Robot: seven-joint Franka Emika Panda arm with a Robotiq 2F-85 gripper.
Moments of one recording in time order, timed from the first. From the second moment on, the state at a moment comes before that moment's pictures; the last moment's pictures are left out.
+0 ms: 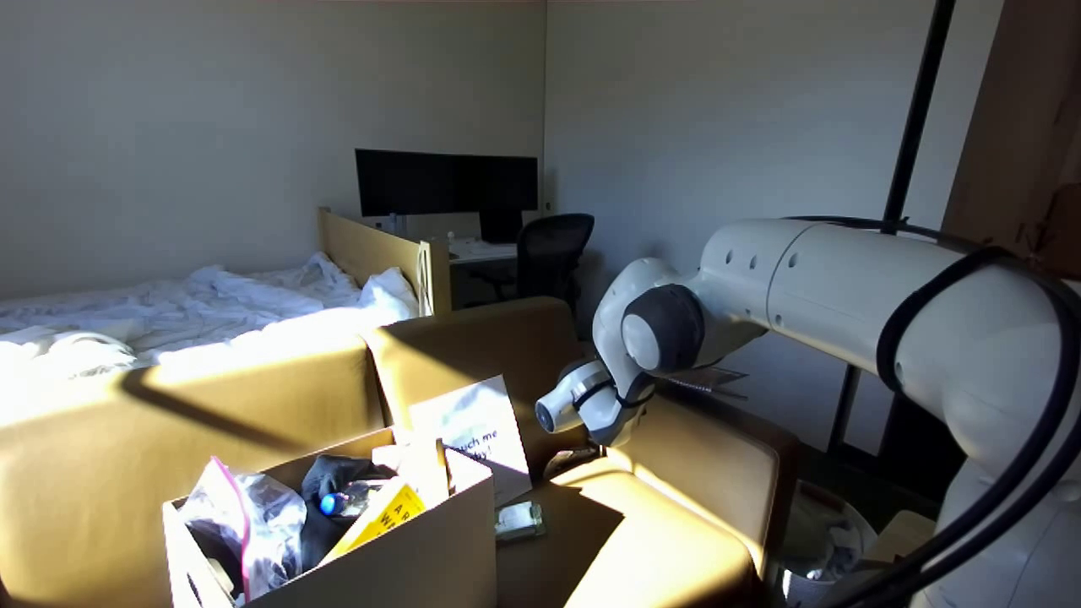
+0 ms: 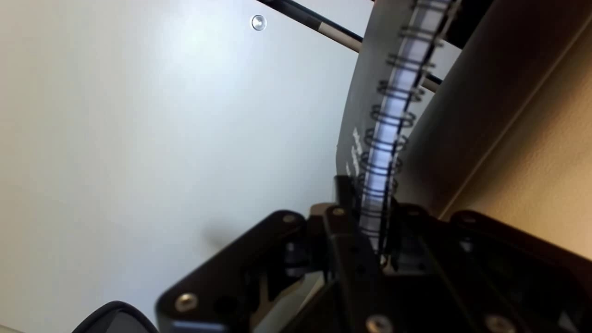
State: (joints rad) arm -0.13 1.49 -0.18 -0.97 -1.63 1.82 0.51
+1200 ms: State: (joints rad) arm -0.15 1.49 -0.21 -0.97 -1.63 1.85 0.48
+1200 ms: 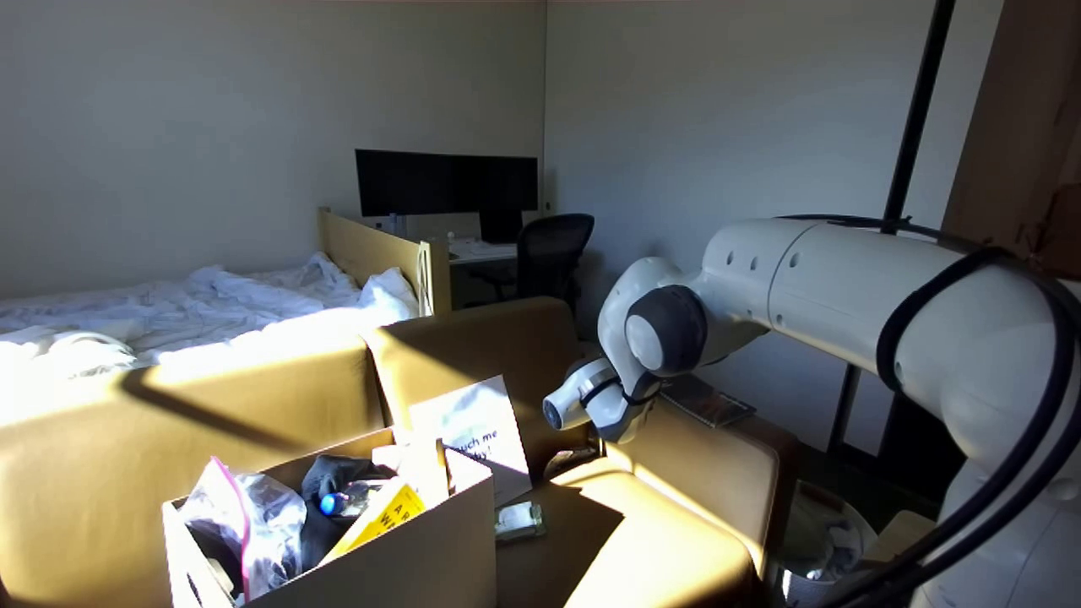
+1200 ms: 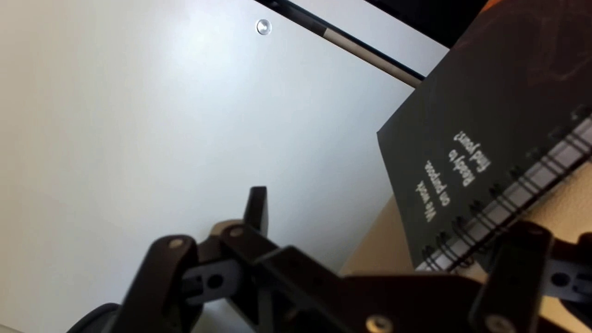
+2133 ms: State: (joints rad) arm -0.15 1.39 -0.16 -0.96 -1.68 2.54 0.42
